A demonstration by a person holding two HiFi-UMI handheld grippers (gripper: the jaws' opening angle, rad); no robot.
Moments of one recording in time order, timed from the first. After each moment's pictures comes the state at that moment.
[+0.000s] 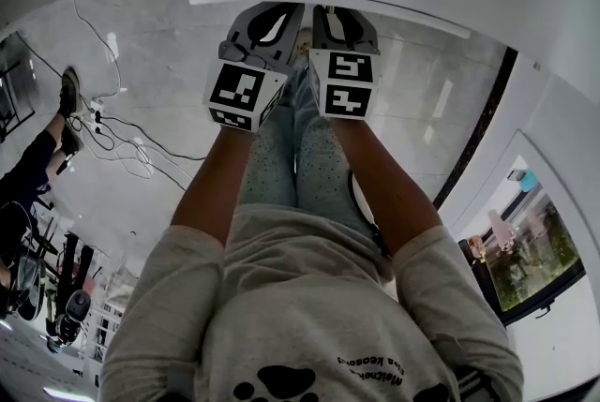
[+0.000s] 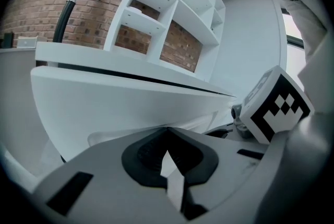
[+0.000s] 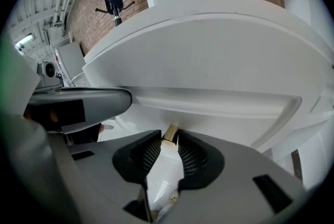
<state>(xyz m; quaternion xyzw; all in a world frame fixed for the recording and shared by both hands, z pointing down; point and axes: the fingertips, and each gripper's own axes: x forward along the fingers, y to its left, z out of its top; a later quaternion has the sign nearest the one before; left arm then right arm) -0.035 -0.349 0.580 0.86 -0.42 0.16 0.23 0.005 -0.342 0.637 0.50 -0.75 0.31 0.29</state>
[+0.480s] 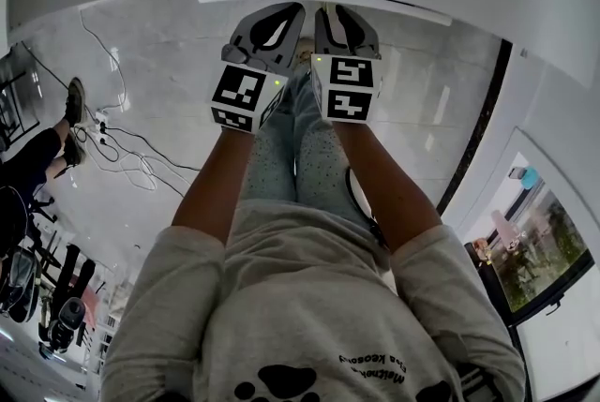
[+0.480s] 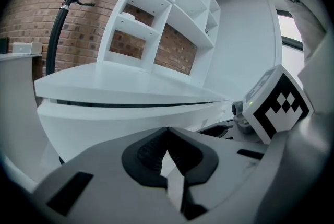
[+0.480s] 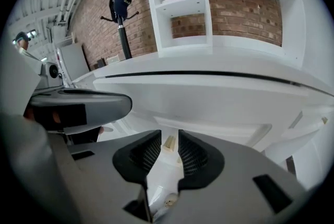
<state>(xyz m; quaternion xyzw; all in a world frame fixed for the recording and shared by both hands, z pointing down) -0.031 -0.335 0.539 0.87 -0.40 0.16 0.22 0.011 -0.334 0.587 0.52 -0.76 0.28 0.27</state>
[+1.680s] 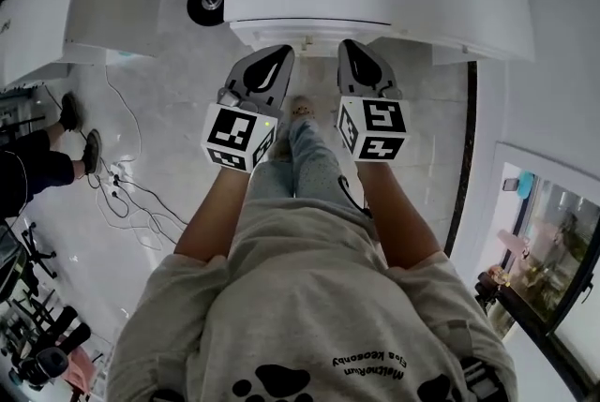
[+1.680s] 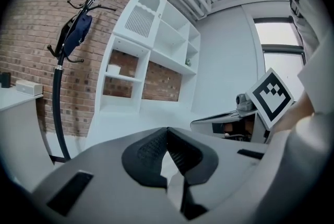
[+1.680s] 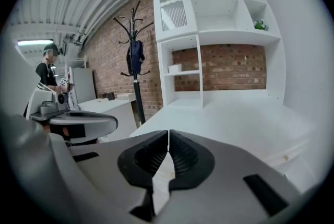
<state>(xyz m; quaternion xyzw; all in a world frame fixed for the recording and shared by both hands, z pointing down) -0.049 -0.240 0.316 0.90 -0.41 0.08 0.13 0.041 -0.255 0.330 0.57 -0.79 0.16 0.15</state>
